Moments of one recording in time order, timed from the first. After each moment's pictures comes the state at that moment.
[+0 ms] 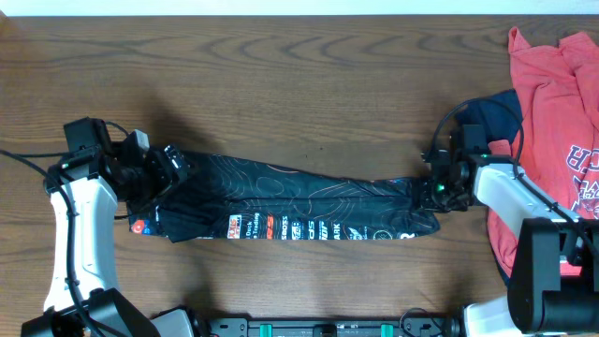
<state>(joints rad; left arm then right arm) 0.36 1.42 1.01 -0.96 0.48 -0.24 -0.02 1.66 0.85 -0.69 -0.23 0.05</state>
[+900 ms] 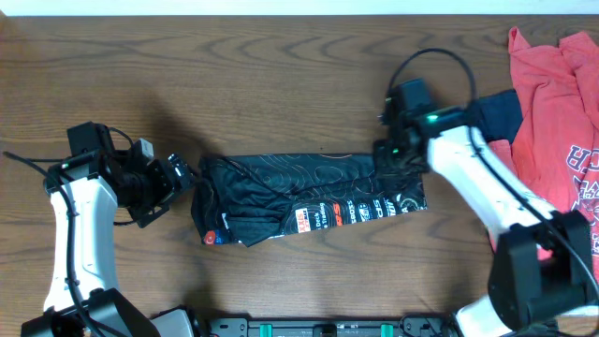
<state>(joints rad) 0.36 1.42 1.01 -1.05 0.48 -0.22 0.34 1.73 1.23 -0.89 -0.11 0.30</state>
